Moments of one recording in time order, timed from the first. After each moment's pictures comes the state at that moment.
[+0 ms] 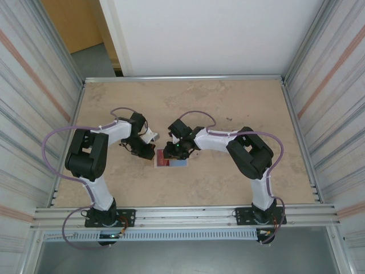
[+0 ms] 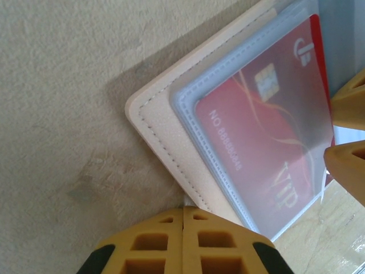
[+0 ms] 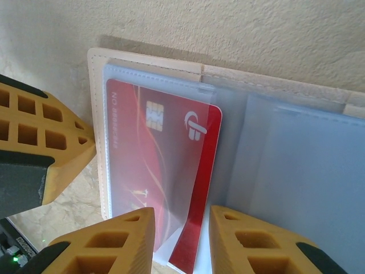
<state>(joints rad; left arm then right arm) -0.30 1.81 1.06 -0.82 0.42 0.19 0.85 2.00 1.29 -0.37 -0.36 0.78</state>
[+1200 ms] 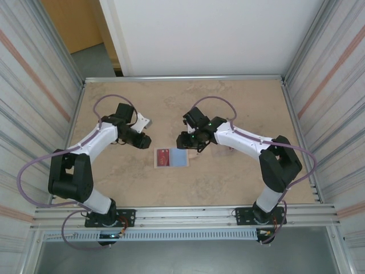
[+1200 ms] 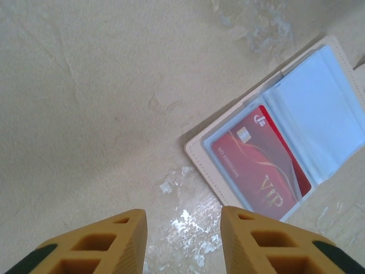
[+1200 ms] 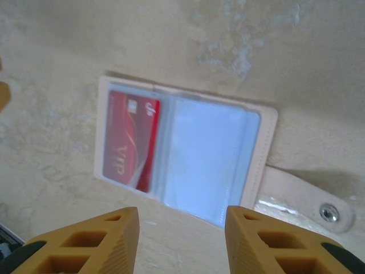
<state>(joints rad) -0.25 1.53 1.04 -0.73 0.34 0.24 0.76 1.71 1.24 -0.61 -0.20 0.63</state>
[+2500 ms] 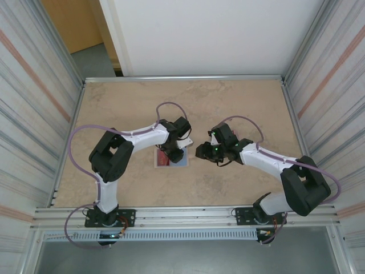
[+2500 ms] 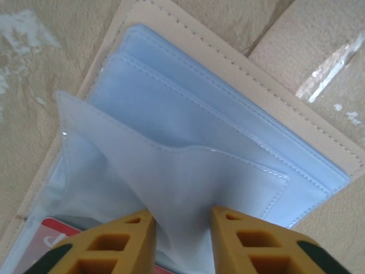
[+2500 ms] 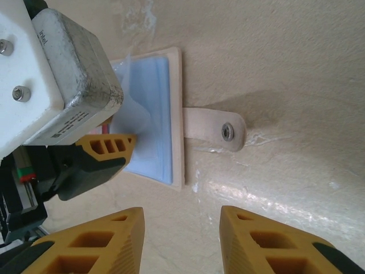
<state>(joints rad) -0.76 1.94 1.33 -0.85 0.03 0.18 0.61 1.39 0.73 -0.26 -0.35 0.80</state>
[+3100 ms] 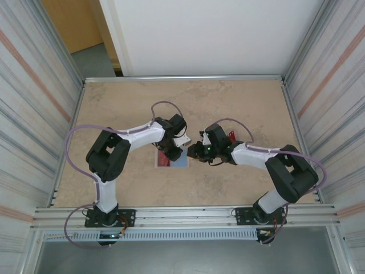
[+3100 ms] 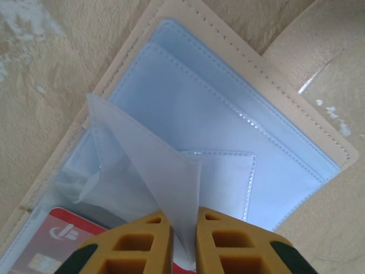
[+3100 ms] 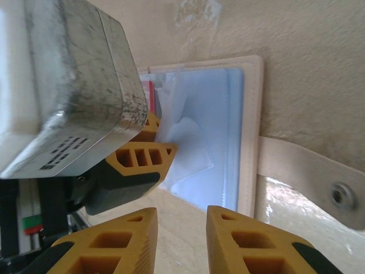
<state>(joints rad) -0.71 1.92 1.31 -0.85 0.15 0.18 0.65 1.55 0.71 0.04 -0.47 0.93</state>
